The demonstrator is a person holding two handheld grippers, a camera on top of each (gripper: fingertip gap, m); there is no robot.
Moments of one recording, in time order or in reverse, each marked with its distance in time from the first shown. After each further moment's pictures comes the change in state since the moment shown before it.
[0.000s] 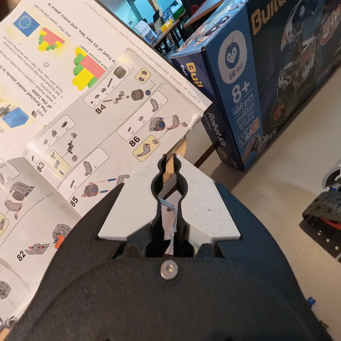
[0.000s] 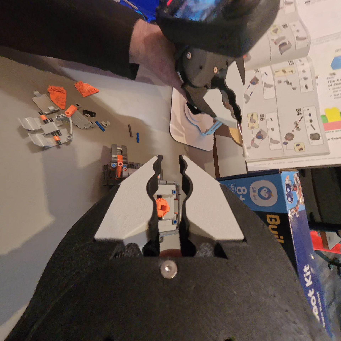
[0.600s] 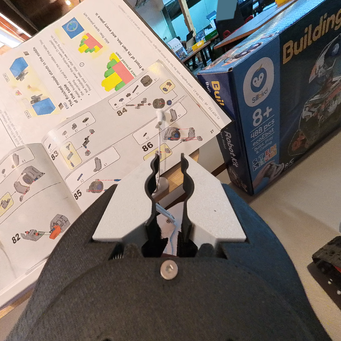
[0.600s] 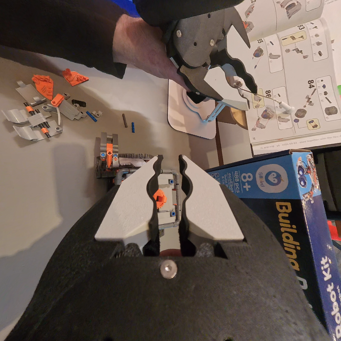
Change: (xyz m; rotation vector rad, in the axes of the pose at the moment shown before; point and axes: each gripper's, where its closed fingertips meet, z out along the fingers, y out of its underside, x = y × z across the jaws) left arm -0.014 -0.008 0.006 0.069 -0.145 -0.123; right arm 0.009 0.027 0.009 -0.033 -0.008 0.063
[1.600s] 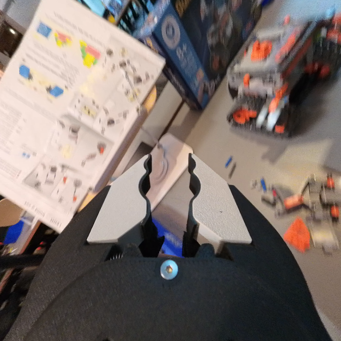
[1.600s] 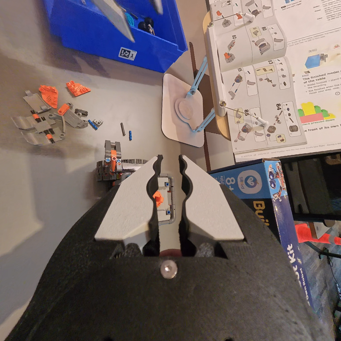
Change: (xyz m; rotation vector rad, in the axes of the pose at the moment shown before) left arm 0.000 0.012 -0.206 -0.192 0.263 0.263; right arm -0.001 -0.022 -0.027 0.040 0.063 -0.054
